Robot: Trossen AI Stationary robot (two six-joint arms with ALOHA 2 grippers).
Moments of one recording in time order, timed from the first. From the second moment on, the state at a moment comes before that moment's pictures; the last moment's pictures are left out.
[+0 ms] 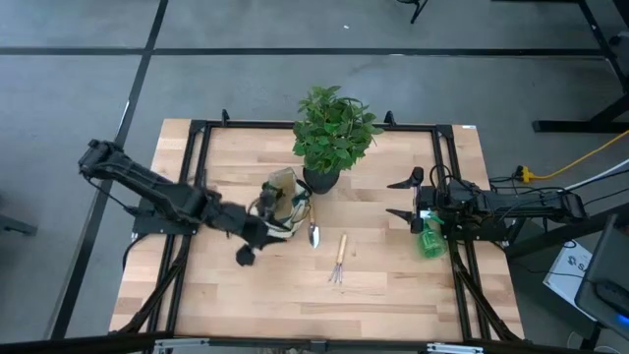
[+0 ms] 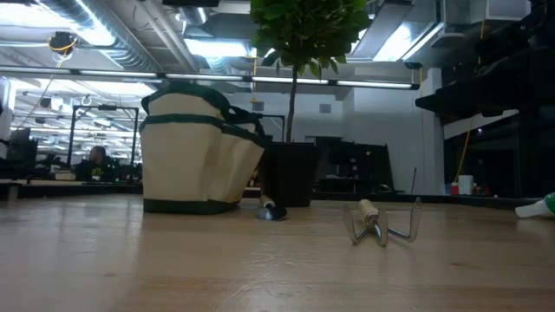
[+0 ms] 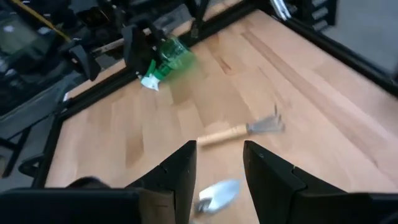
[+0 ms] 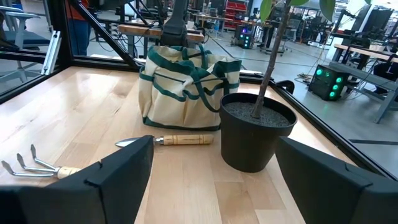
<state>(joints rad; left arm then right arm) -0.38 1.18 0.82 -0.11 -0.29 0.28 -0.02 0.27 0.01 0.16 0.05 -0.11</state>
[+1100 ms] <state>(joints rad) -0.45 1.89 0.82 0.76 -0.59 0.23 -0.02 0.27 0.01 0.16 0.05 -0.11</state>
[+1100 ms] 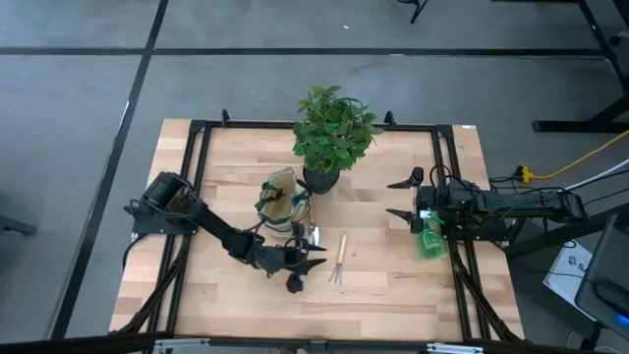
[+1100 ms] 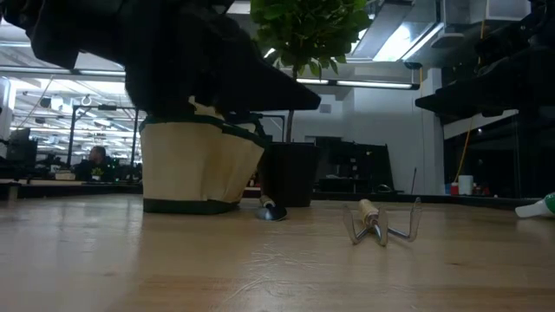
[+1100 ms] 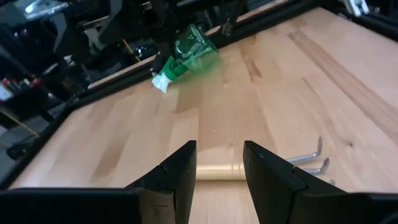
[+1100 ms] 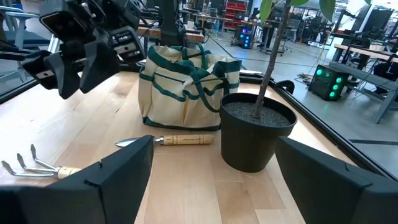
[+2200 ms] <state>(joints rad) -0.53 2.10 1.00 0.74 -0.45 0.17 -0.02 0.27 0.01 0.16 0.05 -0.11</state>
